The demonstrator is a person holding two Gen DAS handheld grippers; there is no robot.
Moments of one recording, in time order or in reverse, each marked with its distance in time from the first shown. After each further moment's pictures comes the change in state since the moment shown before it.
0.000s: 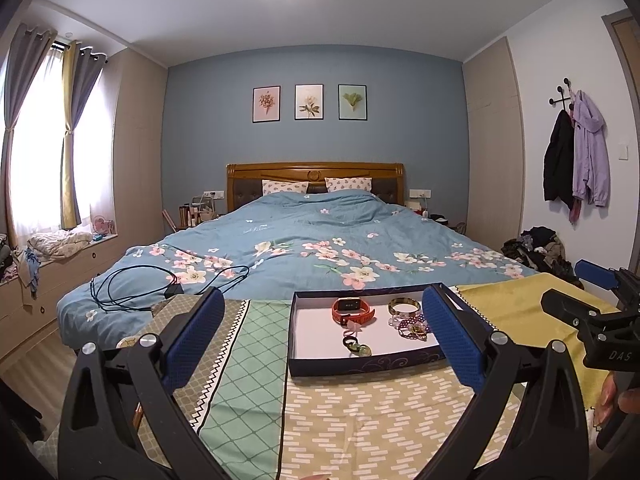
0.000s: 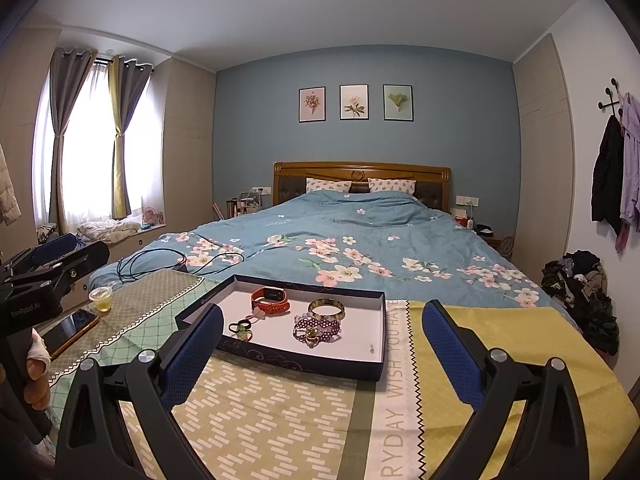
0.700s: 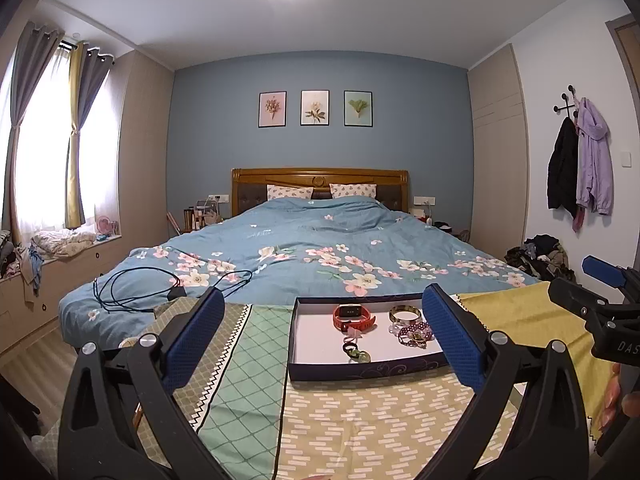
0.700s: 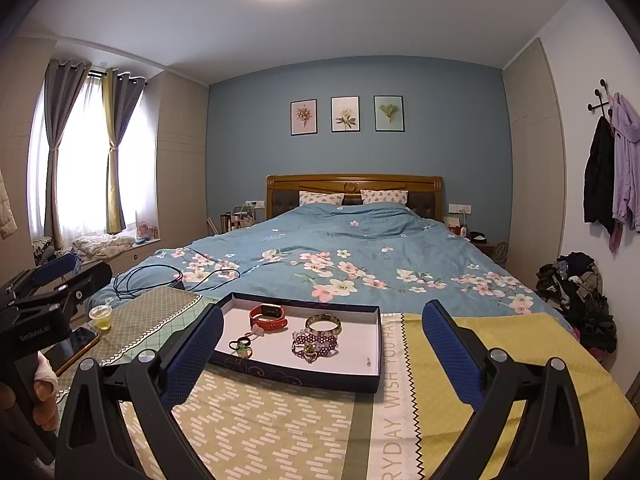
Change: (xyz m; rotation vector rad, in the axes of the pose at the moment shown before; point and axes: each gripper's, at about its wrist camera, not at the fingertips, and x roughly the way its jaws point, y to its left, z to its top) left arm -0.002 -0.002 0.004 -0.021 -0.016 0.018; right arm -0.008 0.004 0.012 0.022 -0.044 -0.029
